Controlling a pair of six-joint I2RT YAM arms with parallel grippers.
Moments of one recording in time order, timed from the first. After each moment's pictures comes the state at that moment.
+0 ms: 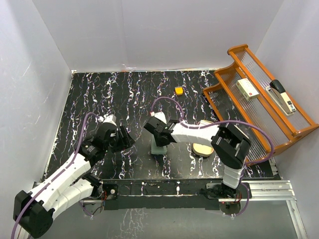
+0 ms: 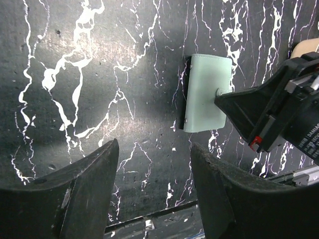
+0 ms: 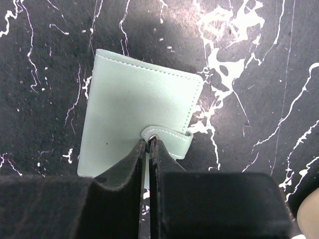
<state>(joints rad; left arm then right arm) -0.57 0.81 0.56 -0.52 -0.06 -0.79 0.97 1.83 1.22 -0.57 0.29 0.63</state>
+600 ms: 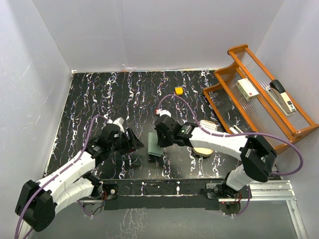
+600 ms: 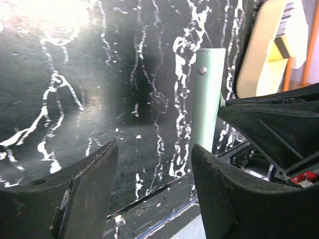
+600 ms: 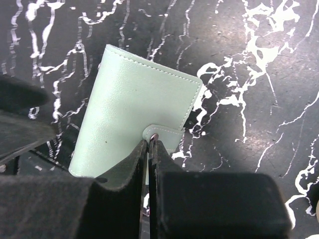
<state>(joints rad) -0.57 0.91 0.47 -0.32 0.18 -0.87 0.97 1.54 1.05 -0.45 0.12 0.61</state>
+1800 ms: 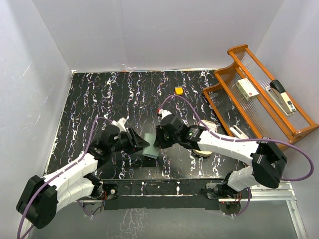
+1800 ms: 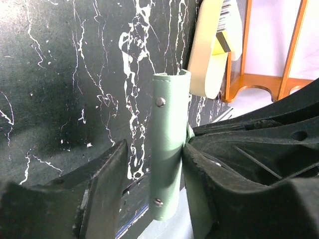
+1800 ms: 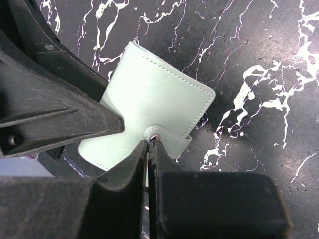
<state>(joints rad) -0.57 0.95 0.36 0.02 0.36 -1.04 0.96 1.41 0.96 -0.32 -0.03 0.63</state>
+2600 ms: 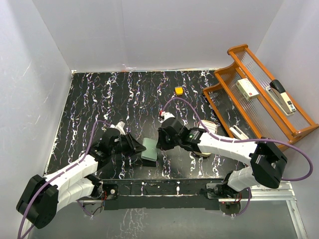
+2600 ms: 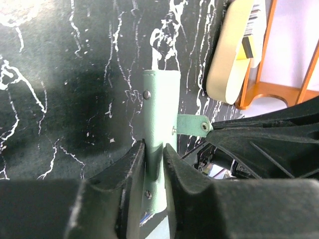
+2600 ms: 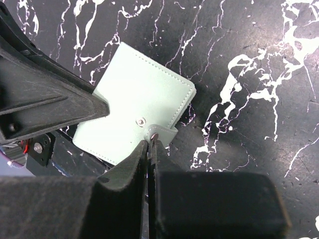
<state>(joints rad) -0.57 0.95 0.31 0.02 0.32 -1.06 0.96 1.41 0.91 -0.29 0.00 0.66</state>
